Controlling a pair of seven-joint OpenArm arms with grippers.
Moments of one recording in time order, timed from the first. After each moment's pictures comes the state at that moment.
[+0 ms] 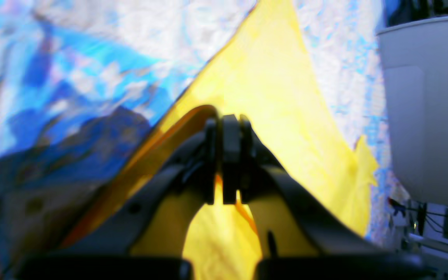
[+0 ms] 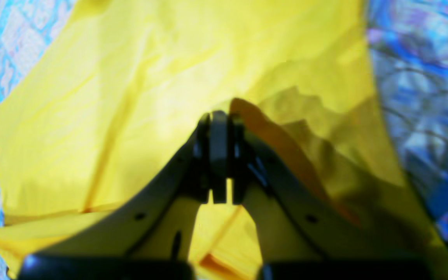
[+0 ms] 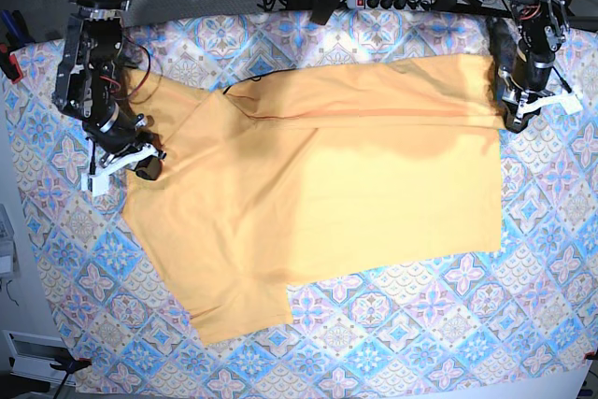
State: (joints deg) left arm 23.5 -14.1 -28.3 88.7 -68.7 2.0 24.8; right arm -5.6 12.2 16.5 82.9 40.5 13.1 -43.0
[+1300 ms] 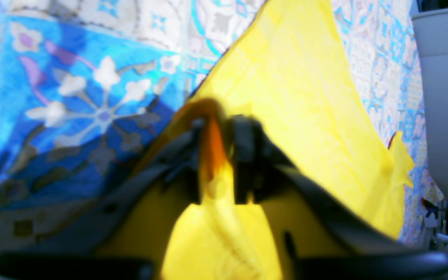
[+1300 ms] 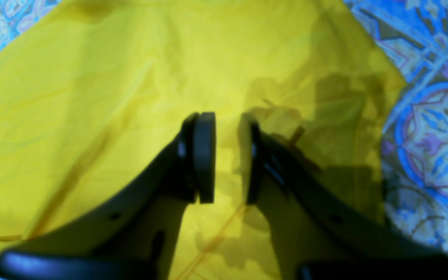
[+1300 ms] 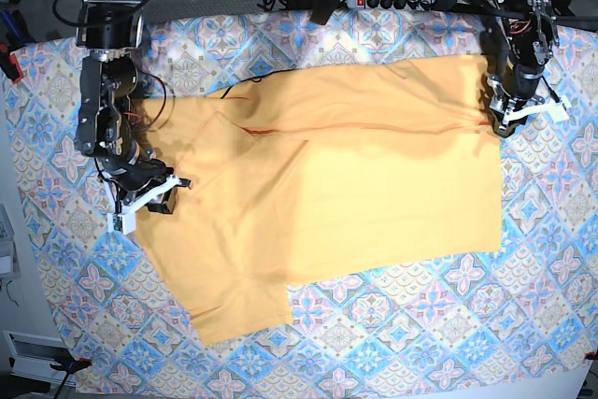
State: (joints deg) left arm 19.5 -13.7 -25.9 81.9 -63.7 2.1 24.6; right arm 3.5 12.5 7.8 75.2 25.6 13.1 -34.4
